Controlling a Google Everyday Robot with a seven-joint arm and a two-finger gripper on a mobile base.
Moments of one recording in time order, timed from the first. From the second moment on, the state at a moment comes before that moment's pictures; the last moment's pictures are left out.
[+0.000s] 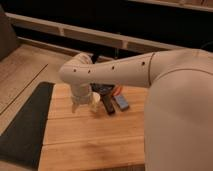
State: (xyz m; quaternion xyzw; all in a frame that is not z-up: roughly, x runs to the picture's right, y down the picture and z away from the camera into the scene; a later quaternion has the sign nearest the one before) arm -0.103 0.102 0.703 -0.26 0.24 0.64 0.68
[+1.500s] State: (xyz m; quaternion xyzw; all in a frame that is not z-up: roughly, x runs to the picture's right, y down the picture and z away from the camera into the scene) arm 0.063 -0.051 0.740 -0.04 0.12 0.69 0.71
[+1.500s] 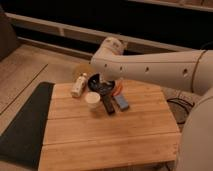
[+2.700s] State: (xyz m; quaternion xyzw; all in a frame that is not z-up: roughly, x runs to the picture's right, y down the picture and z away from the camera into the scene) arm 0.227 -0.042 0.819 0.00 0.17 0.74 0.65
